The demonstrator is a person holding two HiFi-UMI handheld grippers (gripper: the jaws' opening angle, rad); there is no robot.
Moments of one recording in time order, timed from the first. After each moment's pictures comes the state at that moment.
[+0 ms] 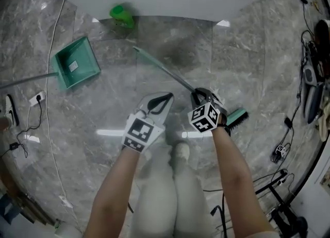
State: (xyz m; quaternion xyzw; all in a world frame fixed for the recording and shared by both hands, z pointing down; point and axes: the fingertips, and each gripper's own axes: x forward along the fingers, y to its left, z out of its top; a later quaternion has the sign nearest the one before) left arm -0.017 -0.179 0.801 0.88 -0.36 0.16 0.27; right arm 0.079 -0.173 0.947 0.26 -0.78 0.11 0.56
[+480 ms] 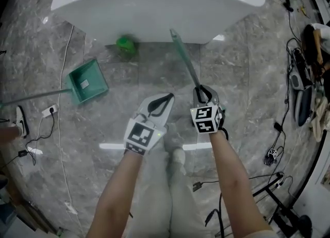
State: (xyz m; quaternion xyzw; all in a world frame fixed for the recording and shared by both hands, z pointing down) left arm -0.016 -0.238 0.668 0.89 -0.39 0.11 0.20; right arm 0.090 -0.269 0.799 0.44 -0.78 0.13 0.44
